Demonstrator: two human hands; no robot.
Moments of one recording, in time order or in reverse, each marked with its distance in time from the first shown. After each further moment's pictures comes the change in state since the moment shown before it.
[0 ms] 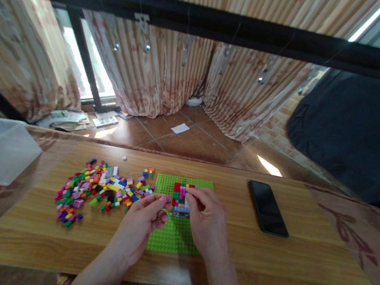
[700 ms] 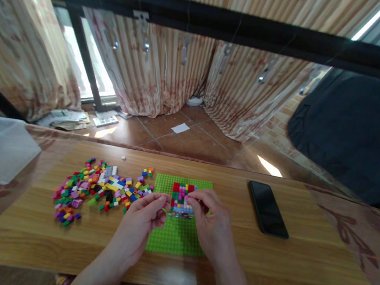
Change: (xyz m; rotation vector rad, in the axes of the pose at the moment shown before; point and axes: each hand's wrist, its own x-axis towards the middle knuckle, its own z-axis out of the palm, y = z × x) left_hand 0.000 -0.001 0.003 -0.006 0.003 0.036; right_hand 0.000 0.004 -0.013 -0.006 -0.100 0.000
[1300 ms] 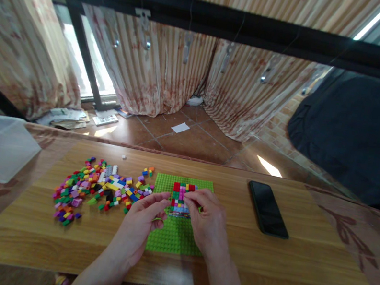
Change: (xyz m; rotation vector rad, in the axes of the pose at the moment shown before) left_hand 0.002 -0.001 0.000 0.060 0.096 -0.035; right_hand 0.003 0.010 0.011 -0.048 0.003 -0.025
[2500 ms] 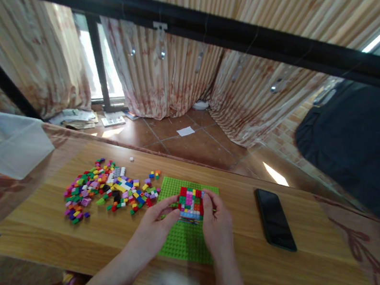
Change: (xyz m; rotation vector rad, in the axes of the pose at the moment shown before) left_hand 0.013 -0.026 0.000 0.209 -0.050 0.257; right_hand 0.003 0.013 0.004 0.142 0.097 0.333
